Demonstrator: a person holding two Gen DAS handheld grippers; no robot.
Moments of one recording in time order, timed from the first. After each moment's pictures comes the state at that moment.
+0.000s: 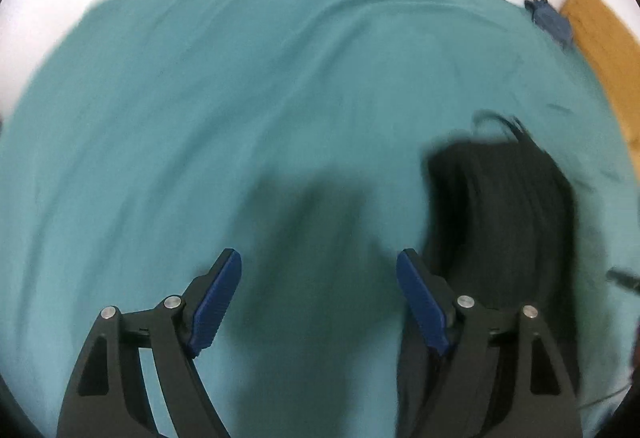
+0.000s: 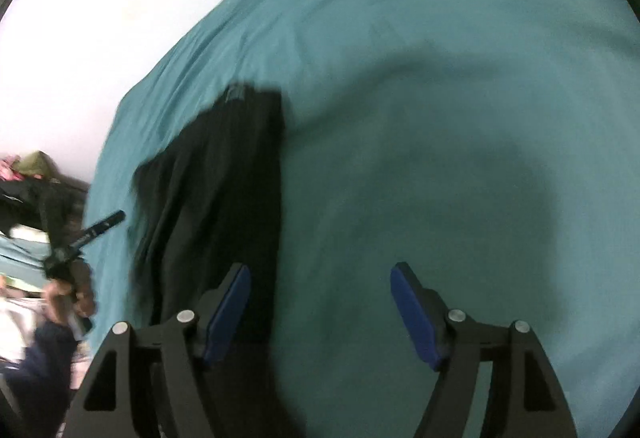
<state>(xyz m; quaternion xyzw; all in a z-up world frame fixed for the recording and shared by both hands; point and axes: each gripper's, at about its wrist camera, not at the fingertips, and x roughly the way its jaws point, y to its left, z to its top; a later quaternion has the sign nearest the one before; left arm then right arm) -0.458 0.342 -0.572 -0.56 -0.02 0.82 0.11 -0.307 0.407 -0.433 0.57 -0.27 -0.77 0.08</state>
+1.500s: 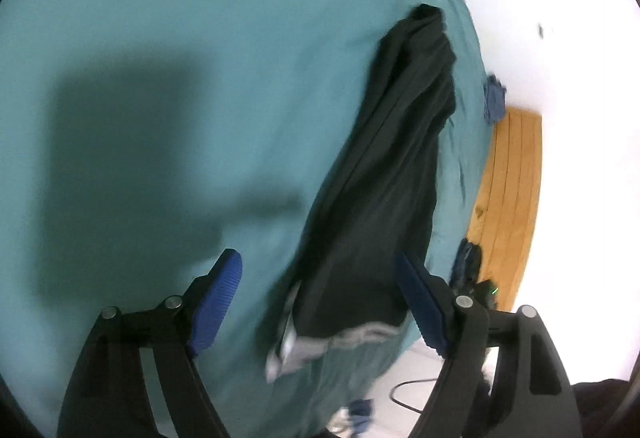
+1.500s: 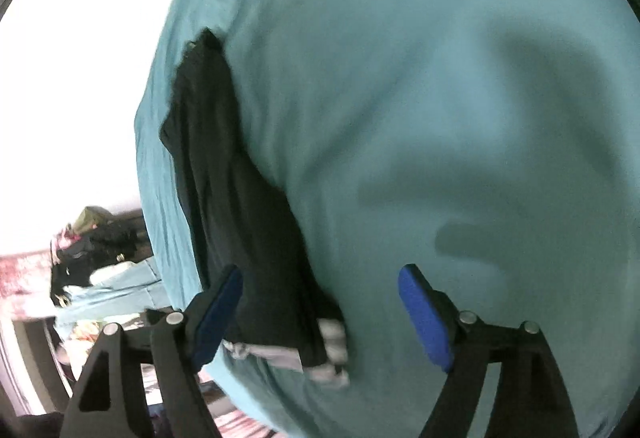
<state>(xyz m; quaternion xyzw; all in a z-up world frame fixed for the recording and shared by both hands) -0.176 0.206 -0.628 -0.64 -0.40 0.63 0.19 -0.153 0.475 -0.438 0.61 -0.44 -0.65 0.09</state>
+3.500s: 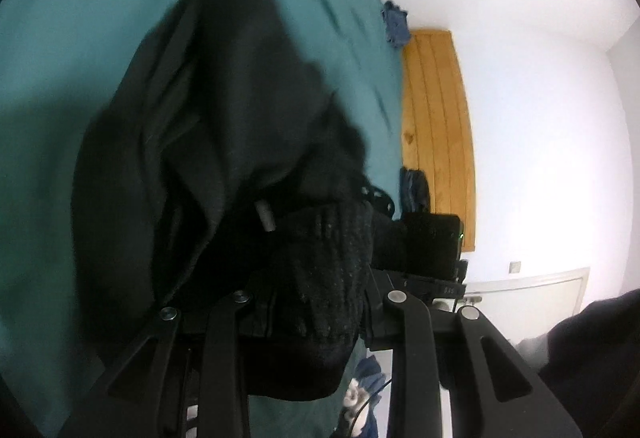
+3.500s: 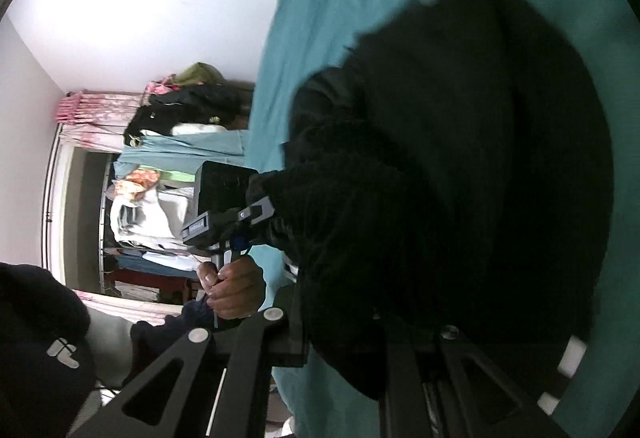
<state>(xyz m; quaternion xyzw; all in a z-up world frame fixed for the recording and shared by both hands) -0.109 0.254 -0.657 -0.58 -0.39 0.61 0.37 -0.117 0.326 -0.485 0.57 -0.37 -0.62 0.40</state>
